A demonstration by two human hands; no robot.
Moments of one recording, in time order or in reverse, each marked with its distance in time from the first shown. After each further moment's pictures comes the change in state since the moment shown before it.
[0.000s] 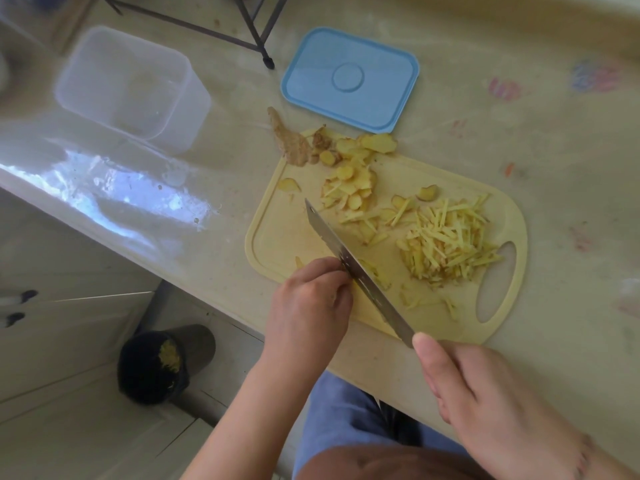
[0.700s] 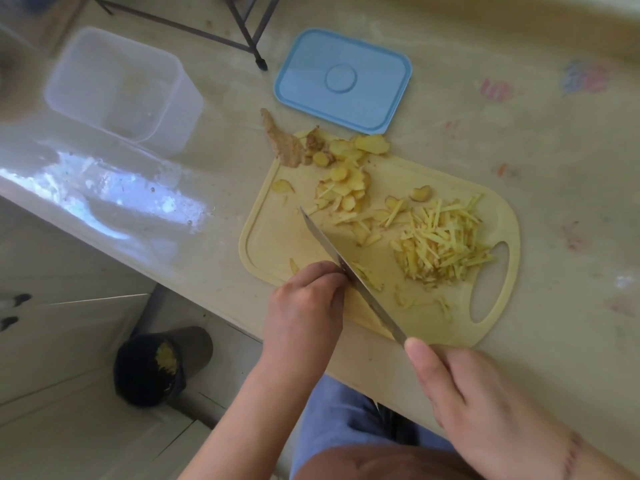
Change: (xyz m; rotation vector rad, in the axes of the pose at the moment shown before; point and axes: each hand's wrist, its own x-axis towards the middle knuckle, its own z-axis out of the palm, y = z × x) left_hand 0.001 0.004 0.001 0.022 -0.007 0.030; right_hand -0.001 0.005 0.003 -0.011 0.005 -0.007
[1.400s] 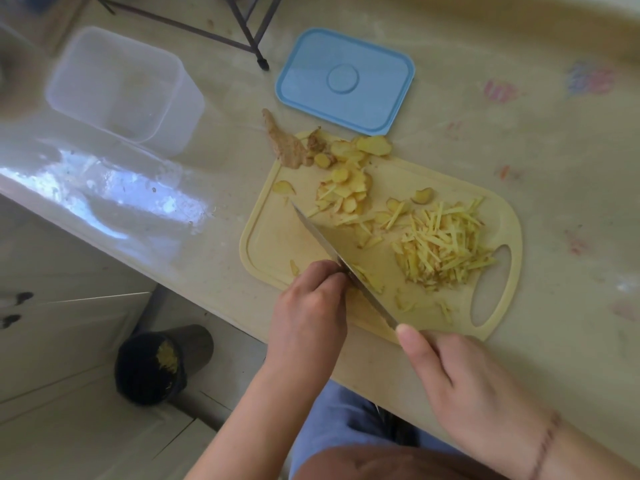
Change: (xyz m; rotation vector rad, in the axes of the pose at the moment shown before) left_hand -0.001 0.002 0.004 0.074 -0.047 -0.007; right_hand 0.015 0.001 -0.002 -0.038 -0.014 -0.056
